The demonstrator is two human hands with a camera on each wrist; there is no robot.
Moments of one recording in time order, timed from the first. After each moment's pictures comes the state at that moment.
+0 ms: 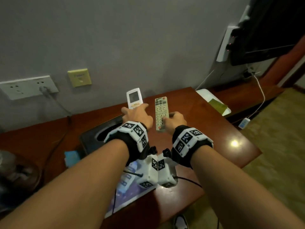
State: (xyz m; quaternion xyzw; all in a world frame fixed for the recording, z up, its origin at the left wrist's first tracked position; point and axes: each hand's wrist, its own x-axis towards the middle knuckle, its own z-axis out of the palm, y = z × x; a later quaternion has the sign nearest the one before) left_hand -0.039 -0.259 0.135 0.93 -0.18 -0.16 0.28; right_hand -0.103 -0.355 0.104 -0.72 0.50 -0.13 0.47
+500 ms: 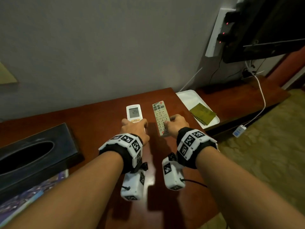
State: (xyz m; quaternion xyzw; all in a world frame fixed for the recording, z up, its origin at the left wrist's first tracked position) left_hand -0.049 -0.508 0.032 0.93 -0.23 -0.23 0.15; right_hand -0.117 -0.630 0.033 -0.74 0.50 -0.04 0.45
